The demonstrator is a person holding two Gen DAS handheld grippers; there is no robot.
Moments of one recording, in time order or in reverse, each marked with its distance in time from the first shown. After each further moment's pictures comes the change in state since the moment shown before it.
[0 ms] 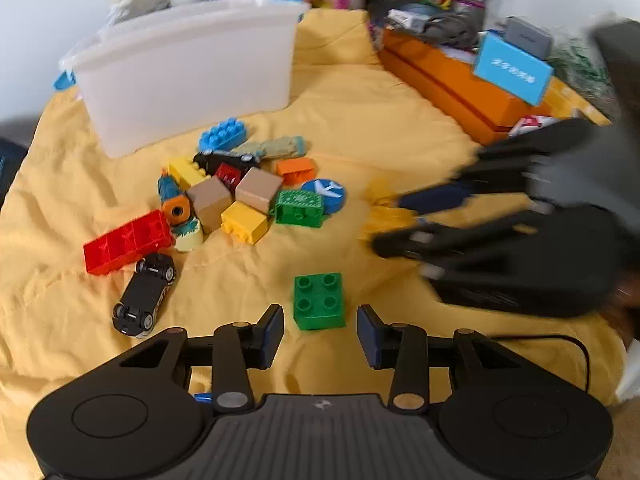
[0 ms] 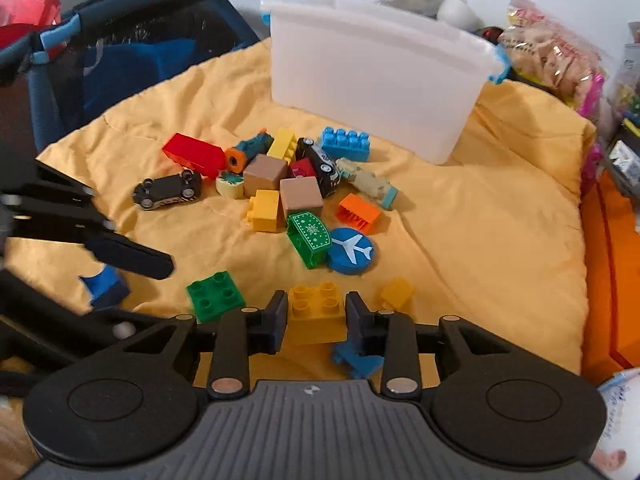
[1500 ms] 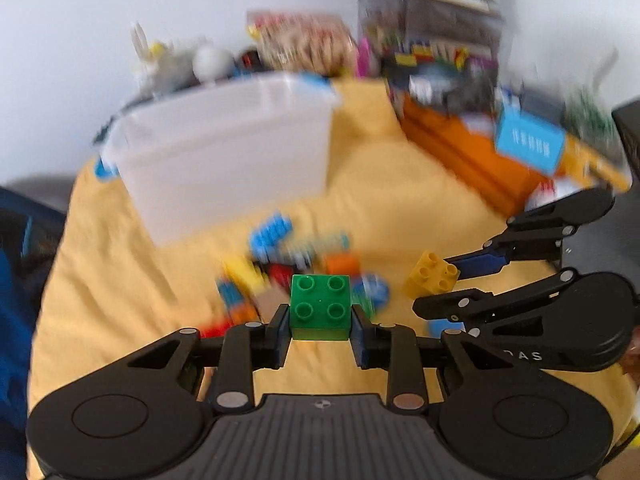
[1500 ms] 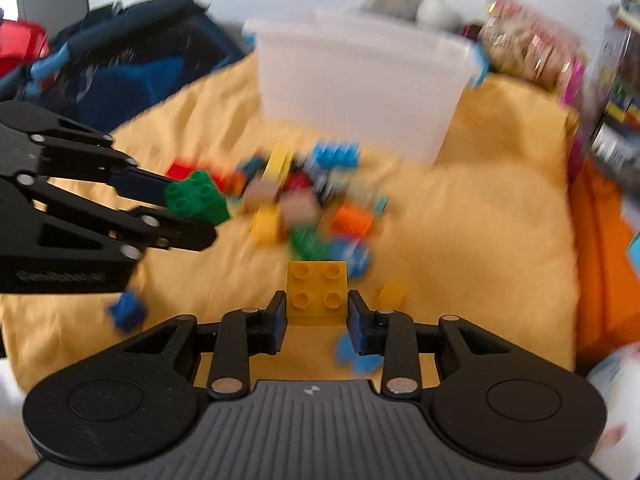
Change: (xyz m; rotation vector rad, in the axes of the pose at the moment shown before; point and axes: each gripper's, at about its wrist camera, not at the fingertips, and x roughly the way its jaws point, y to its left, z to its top) left arm -0.052 0.029 0.059 0.043 -0.178 0.052; right arm -0.014 -0.013 0.035 0.086 -0.039 -0.022
